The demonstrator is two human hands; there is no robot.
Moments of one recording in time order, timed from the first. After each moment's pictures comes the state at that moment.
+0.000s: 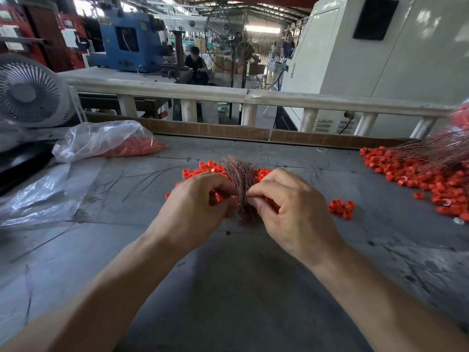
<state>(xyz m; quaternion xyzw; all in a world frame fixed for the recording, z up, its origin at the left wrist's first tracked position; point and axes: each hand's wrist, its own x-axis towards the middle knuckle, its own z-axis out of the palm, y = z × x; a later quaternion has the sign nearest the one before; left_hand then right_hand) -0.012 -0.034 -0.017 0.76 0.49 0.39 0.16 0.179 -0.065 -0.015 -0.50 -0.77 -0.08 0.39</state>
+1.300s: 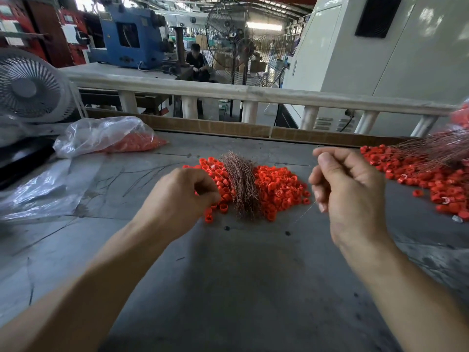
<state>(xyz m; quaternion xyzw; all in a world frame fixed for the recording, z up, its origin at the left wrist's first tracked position) -0.029 -0.024 -0.015 0.73 0.57 0.35 0.16 0.213 -0.067 0.003 -0.45 -0.47 0.27 0.71</state>
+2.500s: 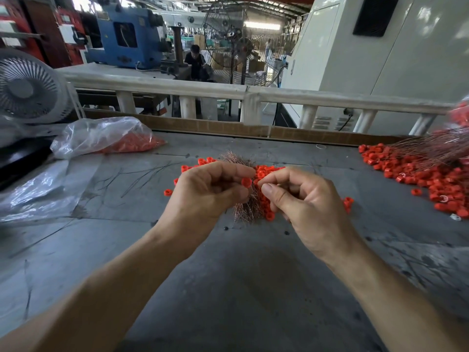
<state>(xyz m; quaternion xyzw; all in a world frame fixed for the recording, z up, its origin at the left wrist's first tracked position) 0.007 -0.050 -0.005 0.60 0.33 0.52 0.51 0.193 -0.076 -0.006 -0.46 -0.66 0.26 0.53</state>
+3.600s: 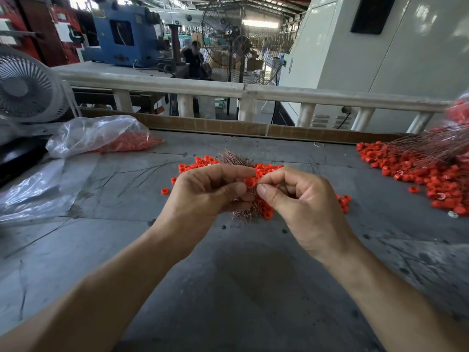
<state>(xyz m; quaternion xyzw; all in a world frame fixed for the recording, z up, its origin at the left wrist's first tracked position) 0.007 -0.052 -0.006 0.58 0.30 0.51 0.56 0.190 -0.080 -0.004 -0.47 -0.67 0.24 0.52</state>
